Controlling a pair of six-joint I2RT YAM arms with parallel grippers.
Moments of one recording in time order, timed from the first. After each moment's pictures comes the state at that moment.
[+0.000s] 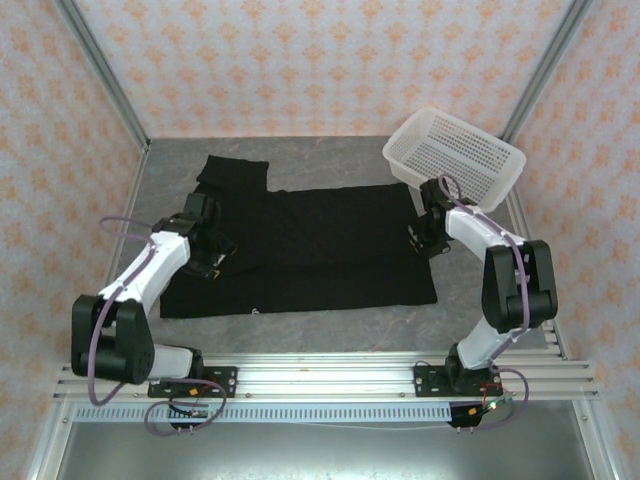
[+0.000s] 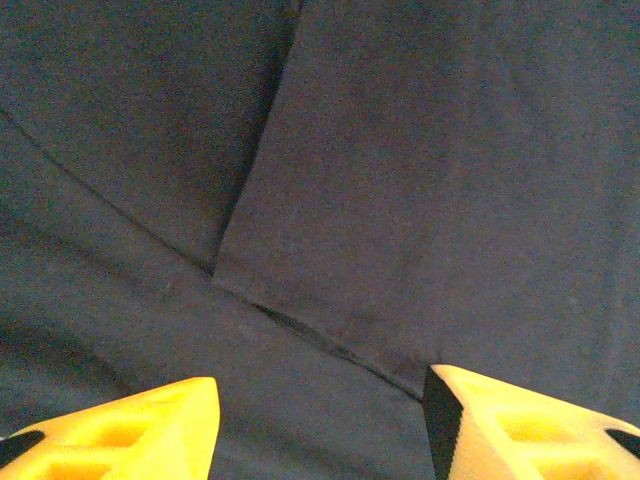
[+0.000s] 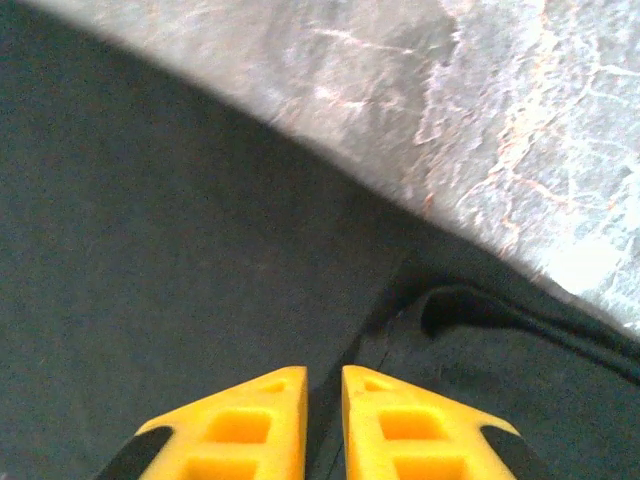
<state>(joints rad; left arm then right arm) -0.06 1.41 0.91 -0.82 0.06 -1.08 0.15 1.62 1.06 -0.70 -0.08 1.19</state>
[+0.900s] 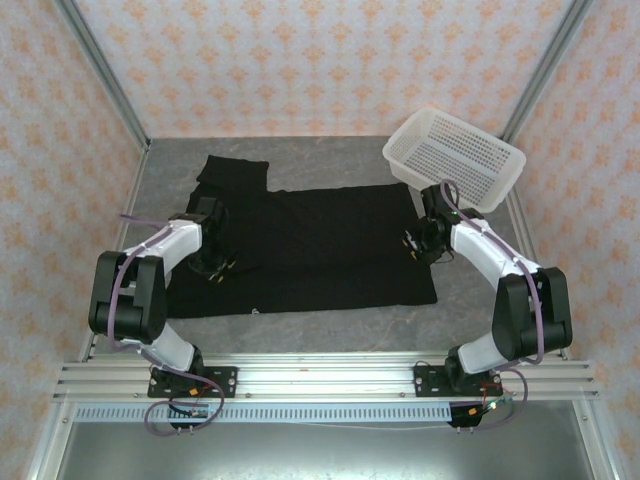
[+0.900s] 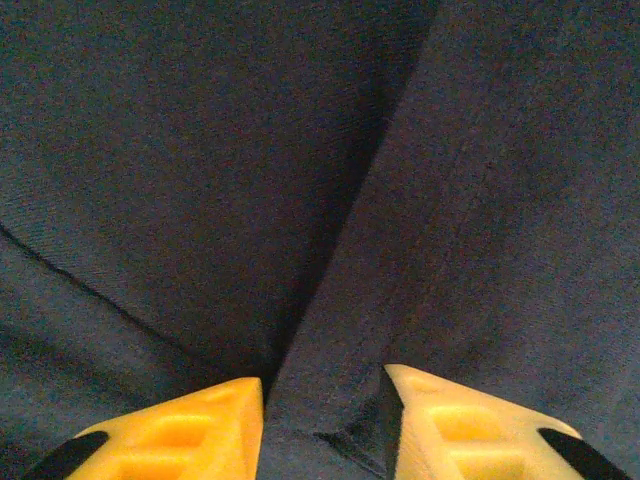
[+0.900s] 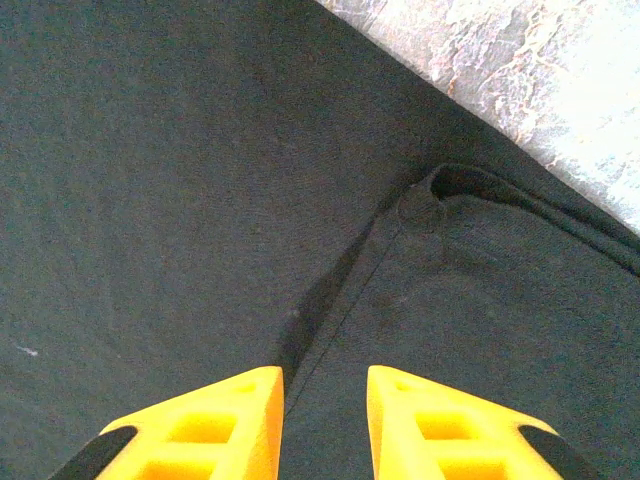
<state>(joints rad) -0.05 1.59 0.92 -0.81 0.02 -1.07 0.18 1.48 0.97 -0.70 -0.15 1.16</state>
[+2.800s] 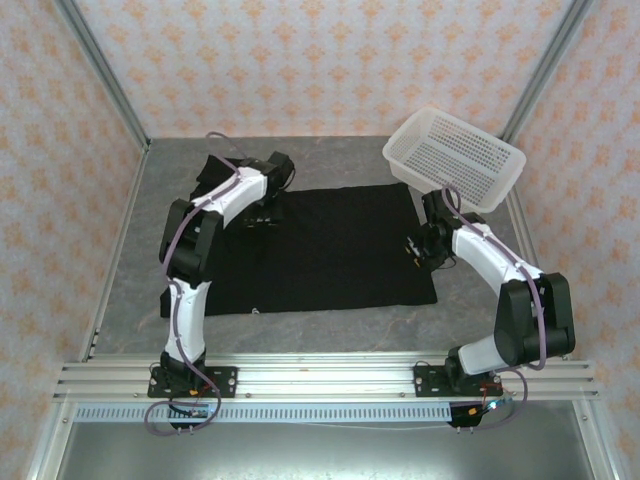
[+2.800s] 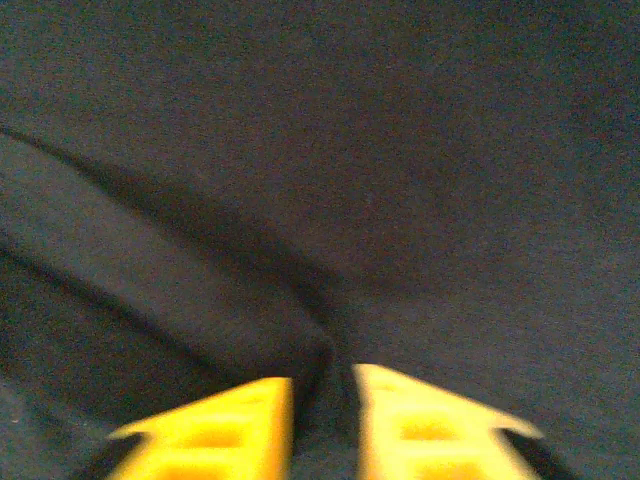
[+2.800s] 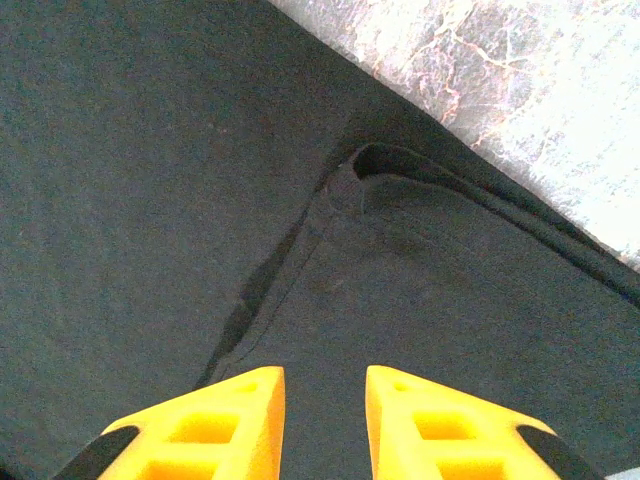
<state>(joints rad) -0.32 2.13 1.74 -1.09 -0.29 -0.56 0.18 1.44 0.94 -0.74 -0.13 1.15</state>
